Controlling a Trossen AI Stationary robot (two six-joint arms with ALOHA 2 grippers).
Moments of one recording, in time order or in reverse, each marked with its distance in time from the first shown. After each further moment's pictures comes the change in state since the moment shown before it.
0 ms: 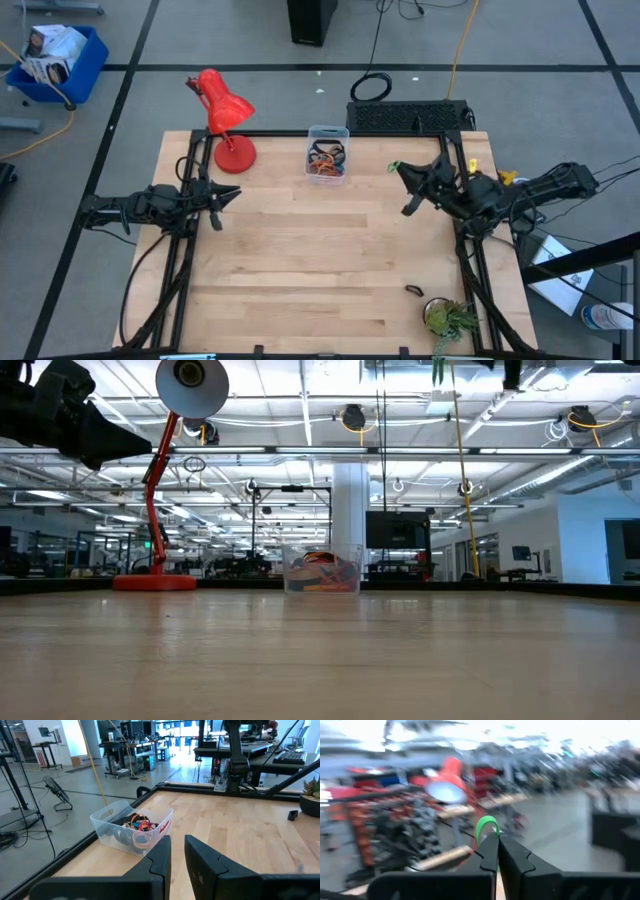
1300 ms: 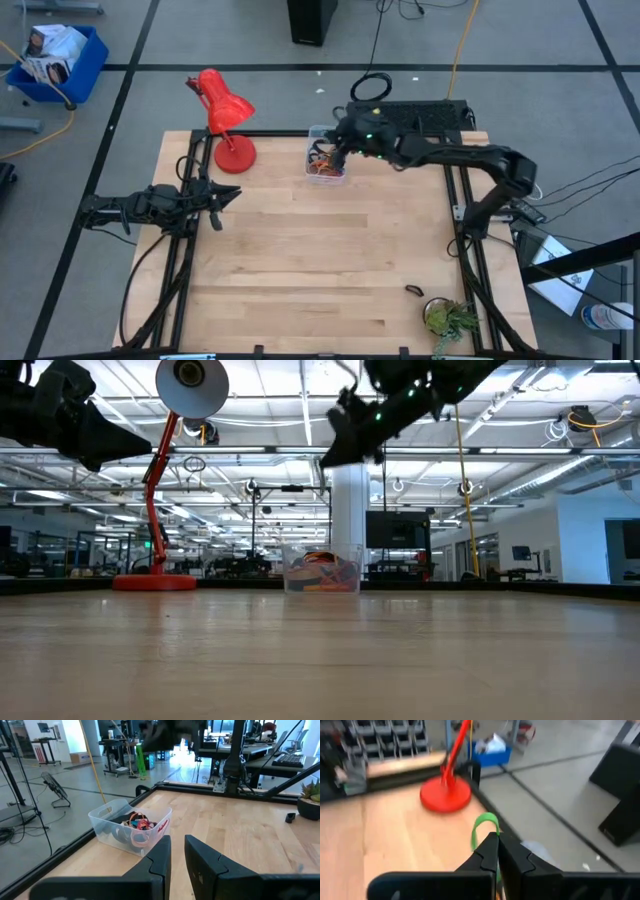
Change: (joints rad) left arm 0.000 0.000 0.000 -0.004 0.002 -0.029; right arm -0.637 0.836 0.628 -0.400 -0.704 -0.019
